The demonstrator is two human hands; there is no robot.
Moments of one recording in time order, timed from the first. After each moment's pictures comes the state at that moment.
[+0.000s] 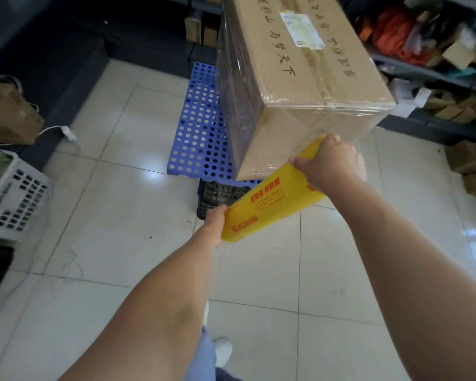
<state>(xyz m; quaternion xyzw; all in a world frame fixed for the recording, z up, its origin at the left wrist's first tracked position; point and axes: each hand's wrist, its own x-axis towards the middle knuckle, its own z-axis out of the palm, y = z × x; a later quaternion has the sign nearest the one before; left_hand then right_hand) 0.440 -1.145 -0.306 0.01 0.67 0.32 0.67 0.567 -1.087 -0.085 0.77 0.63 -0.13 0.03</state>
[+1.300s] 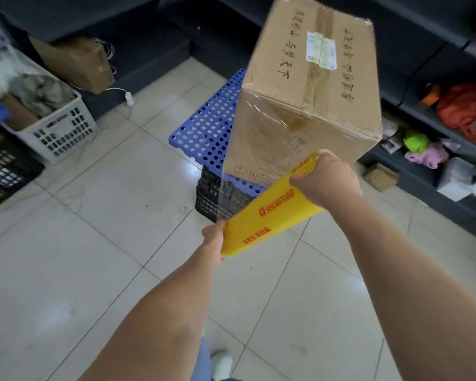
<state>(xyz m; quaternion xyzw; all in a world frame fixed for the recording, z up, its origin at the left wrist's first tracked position) 0.613 -1.159 -0.314 -0.20 0.66 0.45 0.56 0.699 -1.044 -0.093 0.59 0.79 -0.14 0.08</state>
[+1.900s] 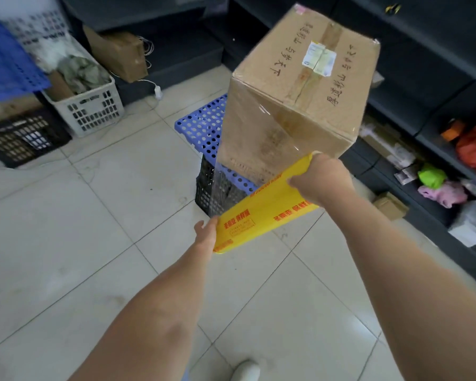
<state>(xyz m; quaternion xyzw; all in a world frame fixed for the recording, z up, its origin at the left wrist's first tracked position) 0.700 -1.151 -0.304 -0.22 0.67 0.51 0.49 0.770 -1.012 -0.082 0.49 0.85 -0.14 0.10</state>
